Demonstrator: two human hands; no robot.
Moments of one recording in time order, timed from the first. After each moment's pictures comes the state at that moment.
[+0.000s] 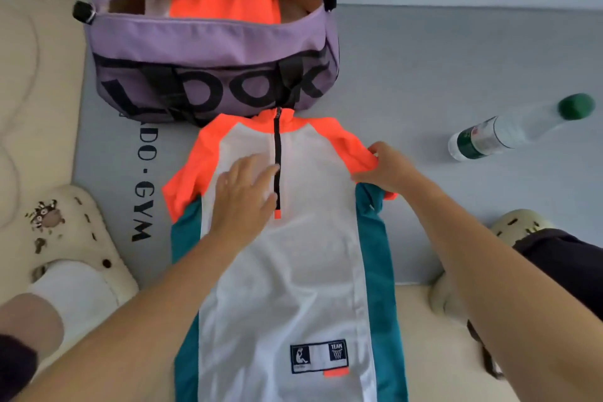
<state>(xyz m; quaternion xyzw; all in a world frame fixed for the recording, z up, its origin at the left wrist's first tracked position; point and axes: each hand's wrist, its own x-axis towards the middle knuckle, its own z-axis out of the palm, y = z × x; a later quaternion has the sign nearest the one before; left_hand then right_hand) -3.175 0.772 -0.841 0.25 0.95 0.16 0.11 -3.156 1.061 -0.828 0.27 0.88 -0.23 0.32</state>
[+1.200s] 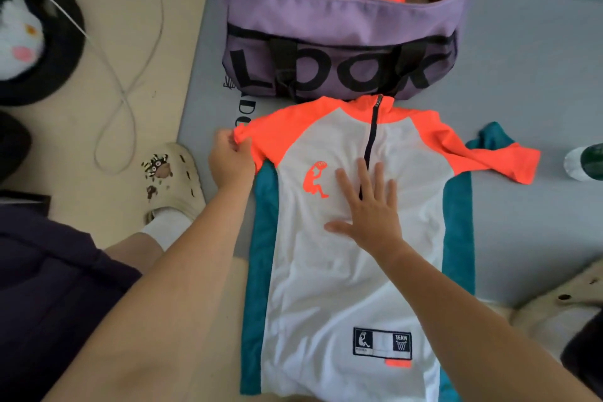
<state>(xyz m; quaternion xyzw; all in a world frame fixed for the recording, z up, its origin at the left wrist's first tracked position) -3.239 0.645 -0.853 -0.29 0.87 0.40 0.04 -3.103 0.874 -0.887 -0.01 0.98 -0.07 0.19</state>
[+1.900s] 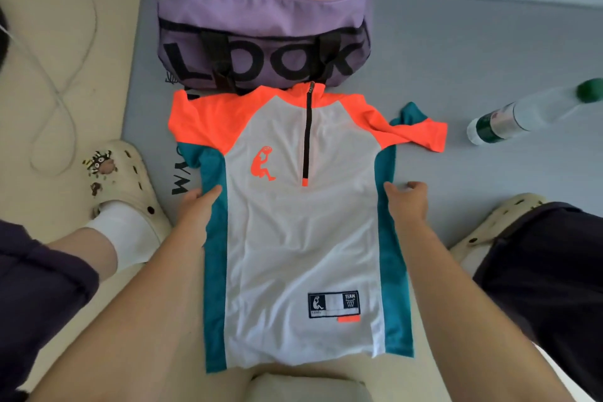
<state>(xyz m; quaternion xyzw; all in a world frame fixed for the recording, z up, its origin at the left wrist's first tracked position) -3.136 0.641 -0.861 -0.41 0.72 0.49 0.25 -3.055 1.000 -0.852 0.60 0.70 -0.37 0.09</state>
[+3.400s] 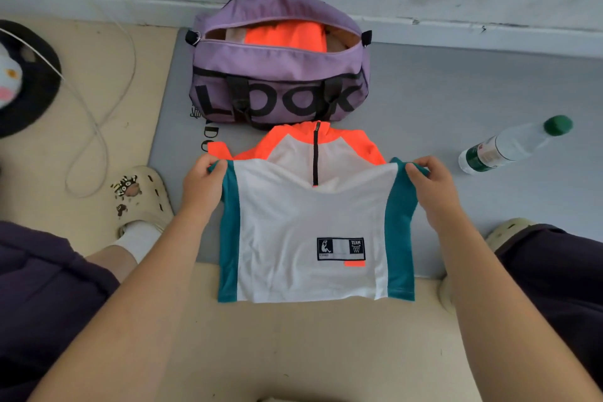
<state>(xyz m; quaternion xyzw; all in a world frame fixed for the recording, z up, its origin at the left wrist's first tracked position) -3.192 0.659 -0.782 -0.17 0.85 0.48 0.12 -3.092 1.035 -0.764 0.38 0.75 -0.53 0.01</state>
